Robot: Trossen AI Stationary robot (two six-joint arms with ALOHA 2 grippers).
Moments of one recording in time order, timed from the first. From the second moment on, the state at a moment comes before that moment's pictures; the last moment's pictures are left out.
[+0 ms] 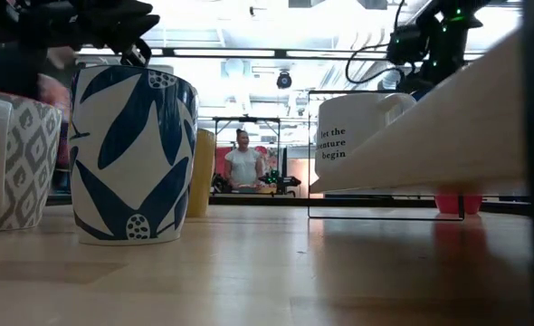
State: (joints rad) left arm 0.34 0.64 0.36 0.25 0.62 -0.25; right arm -0.80 1.24 1.03 -1.11 0.05 0.30
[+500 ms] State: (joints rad) left arm 0.34 0.64 0.36 0.25 0.61 -0.23; right arm -0.72 1.24 0.74 -0.86 0.05 0.45
